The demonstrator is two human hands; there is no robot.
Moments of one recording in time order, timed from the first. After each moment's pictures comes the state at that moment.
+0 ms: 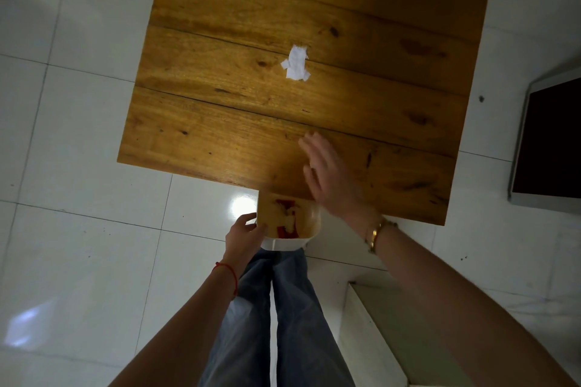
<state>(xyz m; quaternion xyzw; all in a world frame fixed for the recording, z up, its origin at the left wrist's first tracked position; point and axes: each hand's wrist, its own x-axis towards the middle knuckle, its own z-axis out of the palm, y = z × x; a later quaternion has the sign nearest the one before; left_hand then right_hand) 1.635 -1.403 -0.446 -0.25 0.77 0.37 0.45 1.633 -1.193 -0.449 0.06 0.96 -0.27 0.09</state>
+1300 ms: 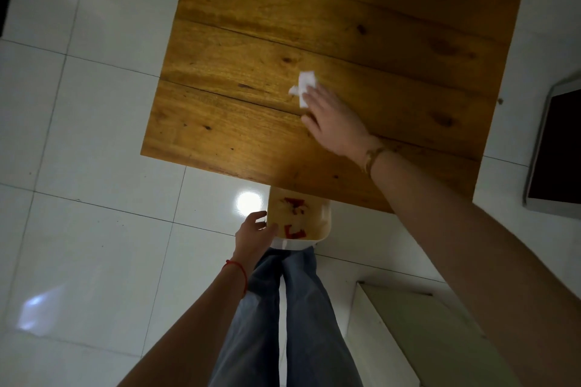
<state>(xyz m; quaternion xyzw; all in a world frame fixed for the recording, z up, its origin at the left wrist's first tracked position) 1.626 -1.419 -0.434 -0.26 0.76 0.37 0.47 1.517 -1.178 -0.448 -0.02 0.97 -0.16 0.20</state>
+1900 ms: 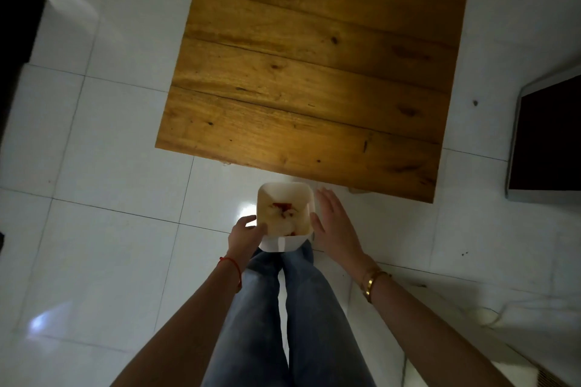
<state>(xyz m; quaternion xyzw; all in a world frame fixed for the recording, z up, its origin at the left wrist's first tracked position) 1.672 -1.441 -0.383 -0.28 0.77 0.36 0.45 1.758 -1.262 -0.406 0.20 0.89 -0.35 0.19</state>
